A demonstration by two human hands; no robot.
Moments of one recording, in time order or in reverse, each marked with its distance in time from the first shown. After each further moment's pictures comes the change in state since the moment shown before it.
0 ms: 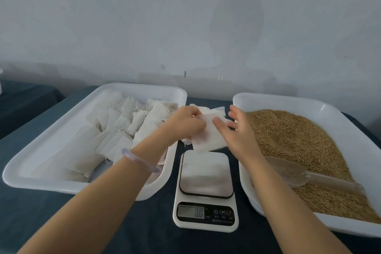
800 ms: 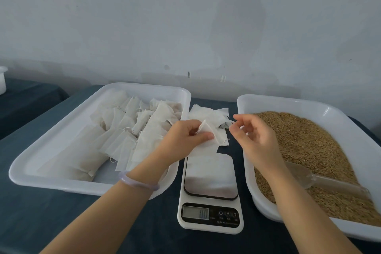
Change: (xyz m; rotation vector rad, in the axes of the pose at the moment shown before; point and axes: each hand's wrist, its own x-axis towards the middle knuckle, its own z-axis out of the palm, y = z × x) left_hand -0.015 -0.046 0.008 -0.060 0.087 0.331; right_hand -0.023 -0.008 -0.022 -0.013 0.043 -0.225
